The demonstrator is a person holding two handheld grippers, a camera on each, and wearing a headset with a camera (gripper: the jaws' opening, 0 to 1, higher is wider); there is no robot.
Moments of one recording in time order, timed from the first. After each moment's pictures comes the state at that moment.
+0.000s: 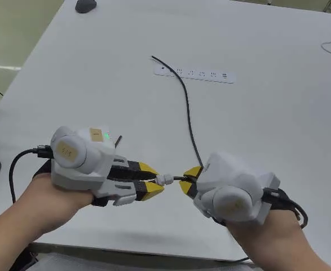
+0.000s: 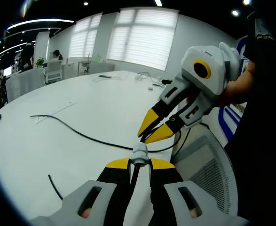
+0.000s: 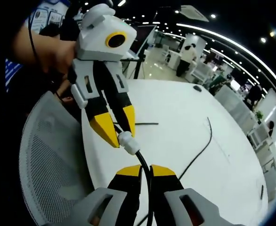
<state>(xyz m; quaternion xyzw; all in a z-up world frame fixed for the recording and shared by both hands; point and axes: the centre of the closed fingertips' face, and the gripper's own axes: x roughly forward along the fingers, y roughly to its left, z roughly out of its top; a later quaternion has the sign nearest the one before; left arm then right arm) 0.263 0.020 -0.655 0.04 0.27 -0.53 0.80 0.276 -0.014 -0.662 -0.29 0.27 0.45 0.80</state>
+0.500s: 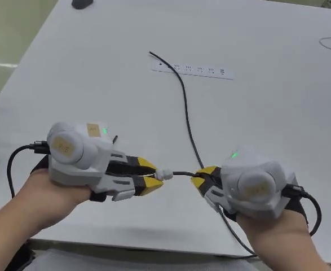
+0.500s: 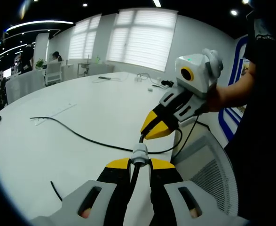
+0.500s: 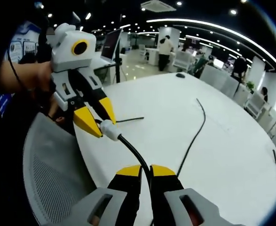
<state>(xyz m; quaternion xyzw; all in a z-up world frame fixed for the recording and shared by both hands) 0.264 0.017 -0.652 0.04 0.27 -0.53 0.80 0.284 -0.046 -0.674 -0.18 0.32 0.40 0.84</state>
